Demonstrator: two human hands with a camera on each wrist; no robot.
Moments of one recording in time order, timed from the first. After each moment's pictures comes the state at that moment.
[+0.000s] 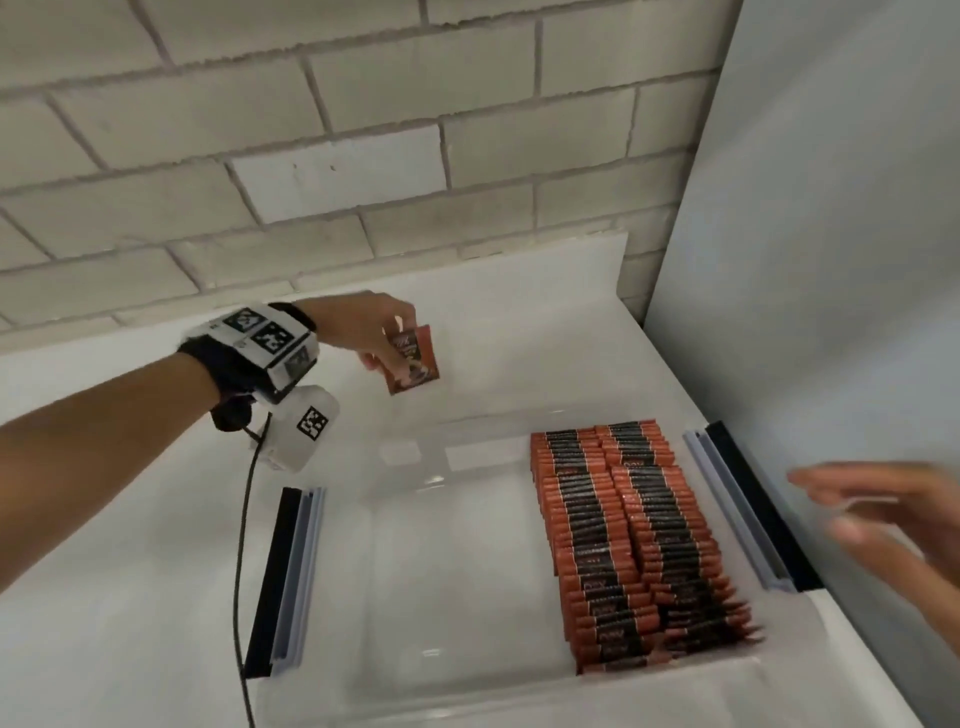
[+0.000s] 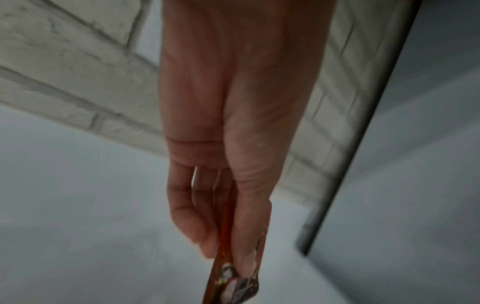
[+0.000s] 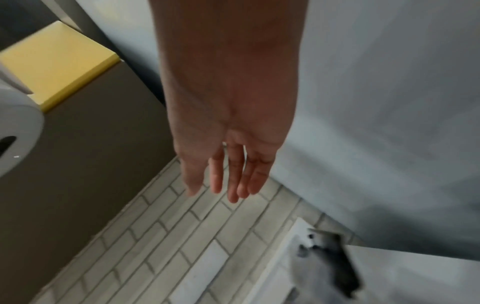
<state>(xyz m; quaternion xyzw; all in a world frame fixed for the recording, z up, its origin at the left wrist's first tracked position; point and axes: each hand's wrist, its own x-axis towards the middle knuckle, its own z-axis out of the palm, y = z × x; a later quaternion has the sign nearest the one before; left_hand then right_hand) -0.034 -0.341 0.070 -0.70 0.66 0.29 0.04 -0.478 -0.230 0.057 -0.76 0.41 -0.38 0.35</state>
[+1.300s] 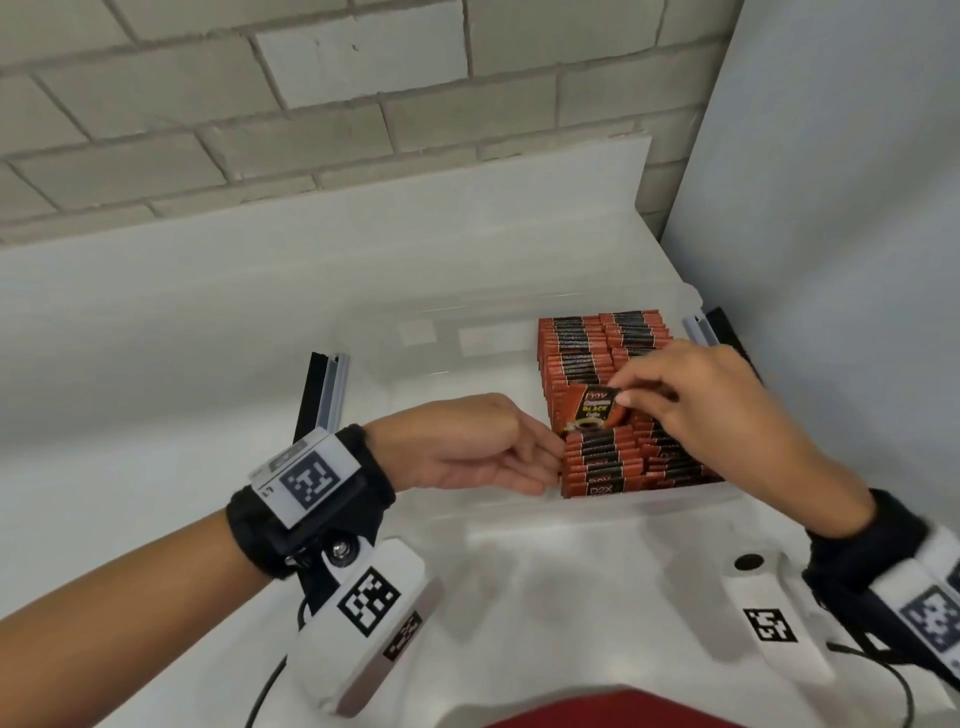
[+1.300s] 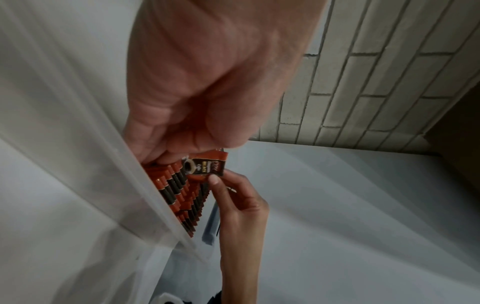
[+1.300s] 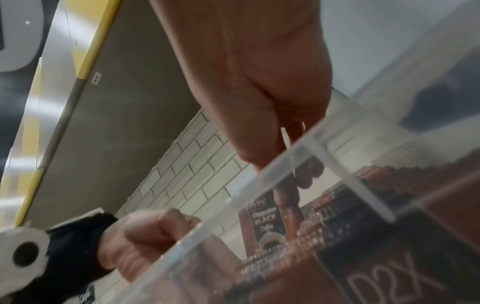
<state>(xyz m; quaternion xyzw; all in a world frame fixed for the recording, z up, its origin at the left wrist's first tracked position) -0.210 -0.168 0.036 -0.60 0.31 0.71 -0.19 -0.408 -0.246 0.016 -0.88 0.39 -0.17 0.23</state>
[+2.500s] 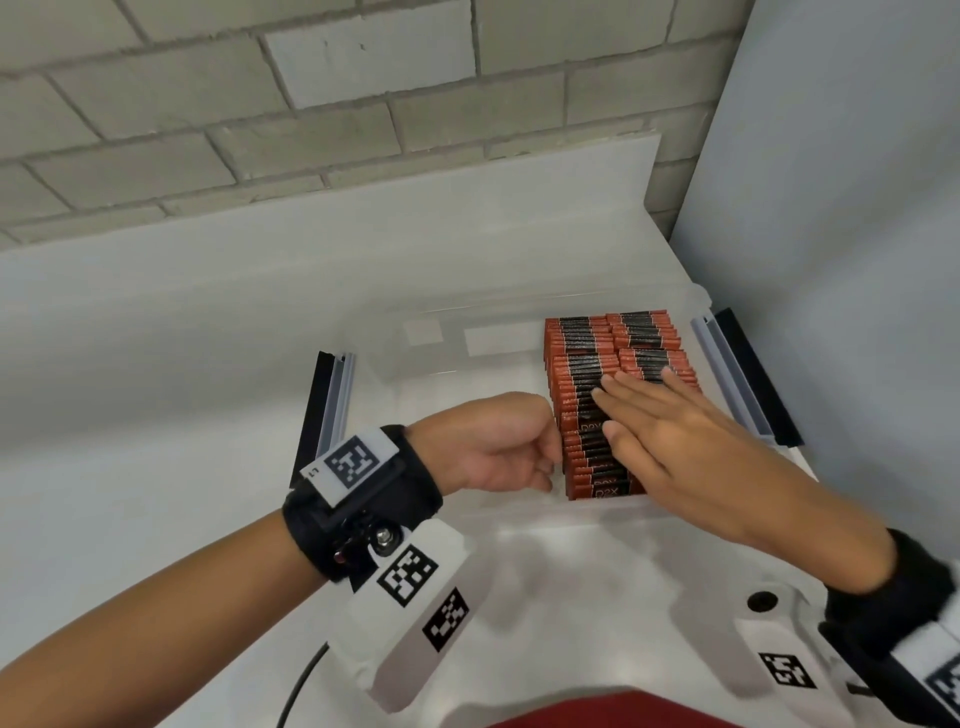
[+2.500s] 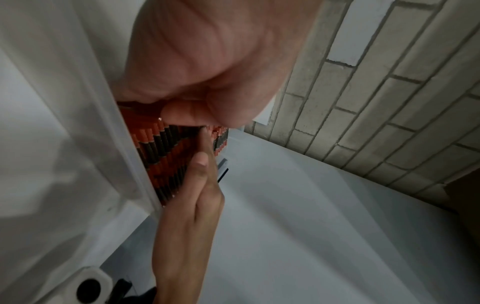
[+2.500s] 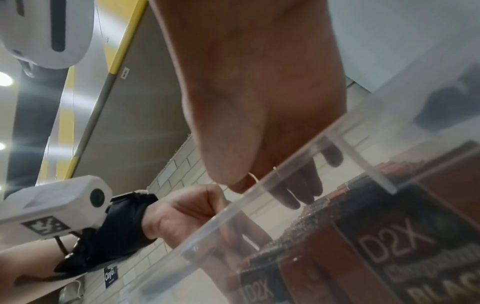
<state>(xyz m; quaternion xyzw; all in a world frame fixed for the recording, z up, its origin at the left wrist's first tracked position) -0.231 -0.174 0.036 -0.59 0.23 0.74 -0.24 -0.404 -0.218 0.021 -0.93 0.34 0.07 0.14</state>
